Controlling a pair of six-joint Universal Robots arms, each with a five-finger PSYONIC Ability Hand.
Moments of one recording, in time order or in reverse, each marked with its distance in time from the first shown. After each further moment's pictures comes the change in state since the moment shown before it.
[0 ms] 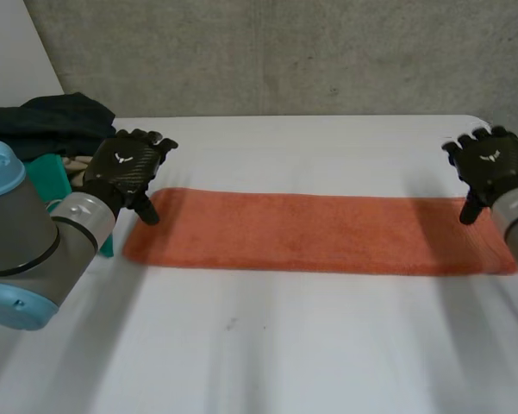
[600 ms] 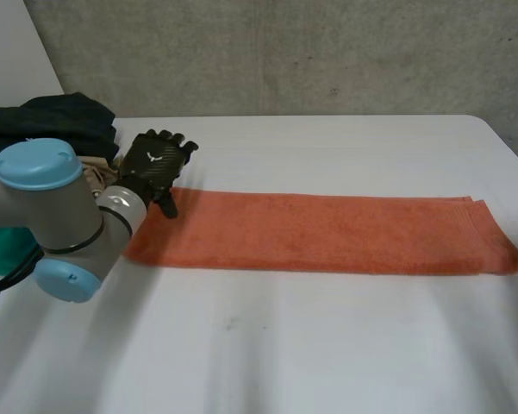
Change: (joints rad) left arm -0.058 -0.235 0.235 -0.002 -0.027 0.097; right arm -0.286 0.121 0.047 0.012 0.021 -0.080; left_hand 0.000 0.000 0.000 0.000 0.000; right_hand 0.917 0.970 0.977 0.981 0.955
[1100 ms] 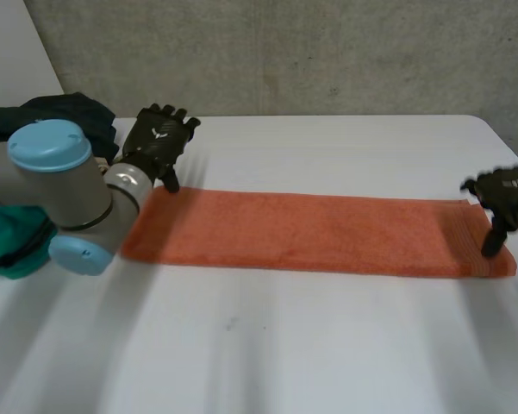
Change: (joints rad) left arm -0.008 -0.092 0.180 -0.003 -0.002 0.062; right arm 0.184 -0.098 -0.126 0.304 -0.065 0.044; left_hand 0.000 0.000 0.000 0.000 0.000; right_hand -0.873 -0.892 -0.897 -0.907 -0.880
